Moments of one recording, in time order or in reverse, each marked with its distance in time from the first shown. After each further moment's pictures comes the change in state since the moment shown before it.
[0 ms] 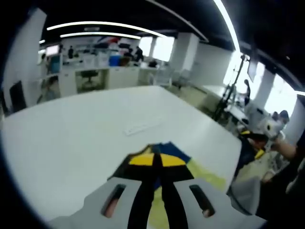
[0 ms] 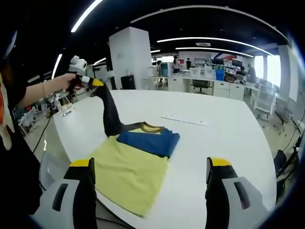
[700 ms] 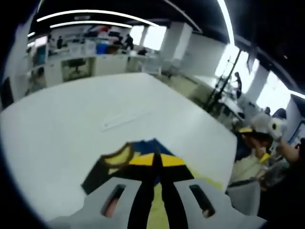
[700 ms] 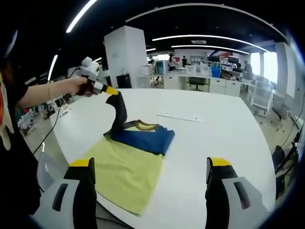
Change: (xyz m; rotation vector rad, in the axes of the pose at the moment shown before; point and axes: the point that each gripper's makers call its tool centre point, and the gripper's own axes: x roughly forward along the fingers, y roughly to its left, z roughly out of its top) left arm 0.100 -0.047 -0.022 -0.013 0.102 -0.082; right arm 0.000 -0.020 -0.009 0.026 0.016 -0.032
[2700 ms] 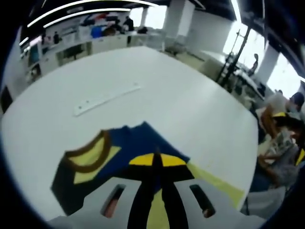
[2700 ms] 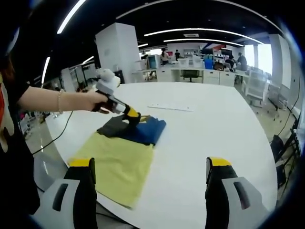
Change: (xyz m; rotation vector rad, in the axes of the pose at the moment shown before) left arm 0.156 -0.026 -0.067 0.056 0.186 0.093; right arm -0.002 -0.035 -0.033 0.058 0.048 -0.039
